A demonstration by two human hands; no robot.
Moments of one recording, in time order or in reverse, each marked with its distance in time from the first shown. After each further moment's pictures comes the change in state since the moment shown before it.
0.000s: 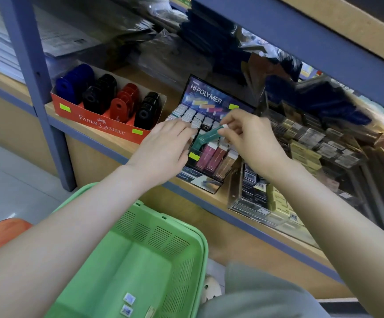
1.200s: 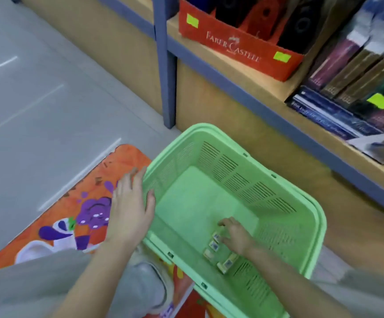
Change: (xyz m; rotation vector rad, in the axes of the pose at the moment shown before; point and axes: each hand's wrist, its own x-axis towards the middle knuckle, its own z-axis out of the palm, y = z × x) left_hand -0.276 -0.089 0.046 -0.054 -0.052 -0.909; right_hand -0.204 0.037 0.336 0.024 -1.049 0.228
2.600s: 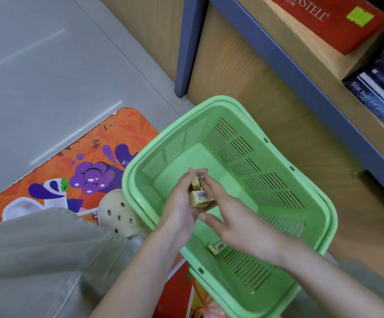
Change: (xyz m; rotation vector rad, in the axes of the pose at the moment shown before) left_hand -0.015 0.057 0.033 -1.564 -0.363 -0.949; right_hand -0.075 -0.130 -0.078 0.233 -0.112 -0.377
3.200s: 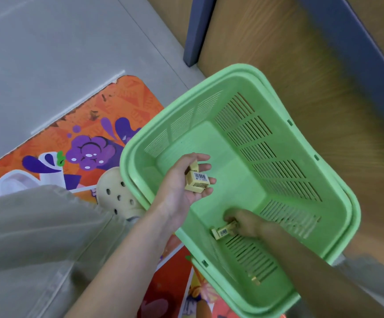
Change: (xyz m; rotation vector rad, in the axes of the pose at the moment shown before) left_hand 0.012 0.007 -0.016 0.051 0.023 -0.001; right_hand 0.047 0.236 0.067 -0.356 -0.429 0.401
